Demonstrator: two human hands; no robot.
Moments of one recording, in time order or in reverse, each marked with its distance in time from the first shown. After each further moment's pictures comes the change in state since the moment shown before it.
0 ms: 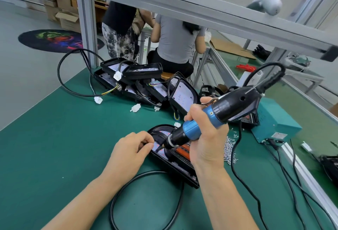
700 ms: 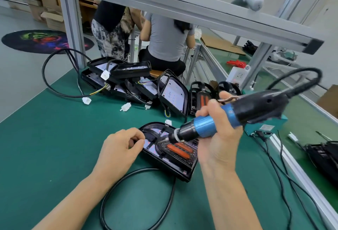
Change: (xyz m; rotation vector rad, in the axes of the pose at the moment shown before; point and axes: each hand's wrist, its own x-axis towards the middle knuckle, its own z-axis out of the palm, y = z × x) left_hand -0.002 0.005 -0.007 0.000 0.085 0.011; right_hand -0.002 -0.023 -0.015 0.119 0.078 -0.076
